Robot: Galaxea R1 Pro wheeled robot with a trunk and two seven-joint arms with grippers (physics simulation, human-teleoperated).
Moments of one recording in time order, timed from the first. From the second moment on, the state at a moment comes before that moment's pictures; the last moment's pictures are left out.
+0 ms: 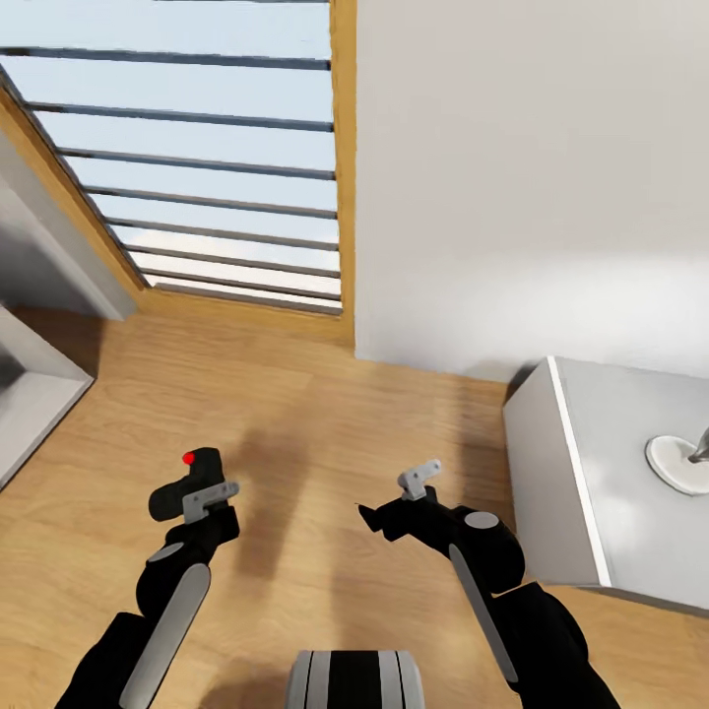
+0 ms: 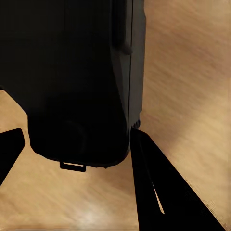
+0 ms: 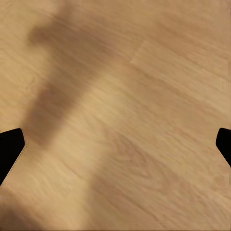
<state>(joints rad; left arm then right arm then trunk) -0.29 0.07 -0.19 -1.57 0.57 0.59 0.69 -0.38 0.05 0.30 -1.61 0.00 0.85 0.24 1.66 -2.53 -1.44</state>
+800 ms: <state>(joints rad) -0.25 0.06 -0.25 -1.48 0.56 0.56 0.65 -0.36 0.04 0.28 -1.61 0.00 0.84 0.24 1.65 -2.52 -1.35</state>
